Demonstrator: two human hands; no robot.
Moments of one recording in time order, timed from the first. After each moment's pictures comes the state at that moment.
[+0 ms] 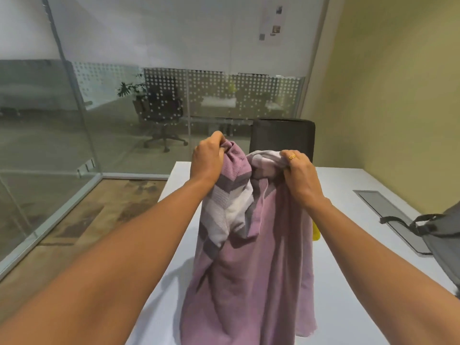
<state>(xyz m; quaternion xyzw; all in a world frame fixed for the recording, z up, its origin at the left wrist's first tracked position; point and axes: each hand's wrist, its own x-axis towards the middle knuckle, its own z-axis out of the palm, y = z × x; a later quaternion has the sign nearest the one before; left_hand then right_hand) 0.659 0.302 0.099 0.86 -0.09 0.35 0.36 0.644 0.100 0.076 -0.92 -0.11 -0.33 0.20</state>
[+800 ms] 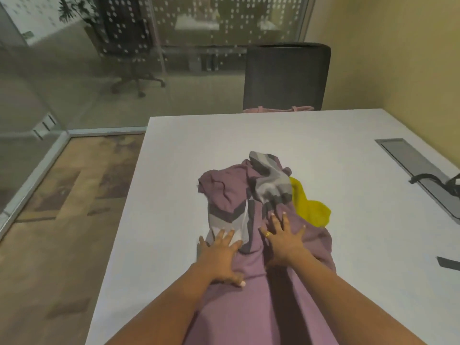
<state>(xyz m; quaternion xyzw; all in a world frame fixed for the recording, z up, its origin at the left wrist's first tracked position) 0.717 0.298 -0.177 0.93 -0.23 -0.27 0.05 0.723 0.108 -0.168 -0.96 -0.03 0.28 -0.07</state>
